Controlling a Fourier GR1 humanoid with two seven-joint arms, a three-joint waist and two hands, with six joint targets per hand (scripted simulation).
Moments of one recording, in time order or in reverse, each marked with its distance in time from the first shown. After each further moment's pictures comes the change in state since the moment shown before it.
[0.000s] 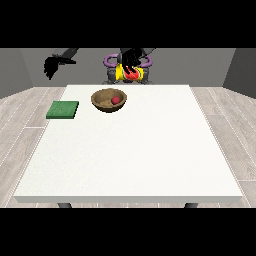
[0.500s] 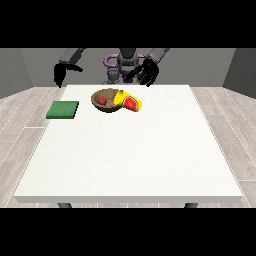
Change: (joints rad) left arm 0.254 -0.044 0.428 -0.227 0.641 0.283 -0.083; right arm 0.007 0.095 0.039 -0.061 0.013 -0.059 -0.007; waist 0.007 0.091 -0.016
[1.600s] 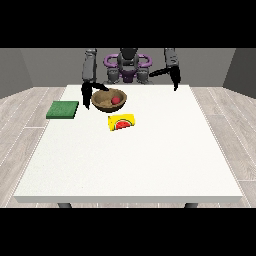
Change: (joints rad) left arm 0.345 0.083 0.177 -0.281 0.717 -0.359 -0.543; right arm -0.119 0.221 0.086 0.173 0.078 -0.327 -0.153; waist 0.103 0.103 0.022
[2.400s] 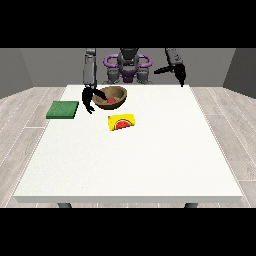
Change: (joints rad) left arm -0.020 0.026 0.020 -0.077 0.017 -0.050 0.022; right arm -0.058 -0.030 -0.018 0.208 0.011 -0.138 -0.125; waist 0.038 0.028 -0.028
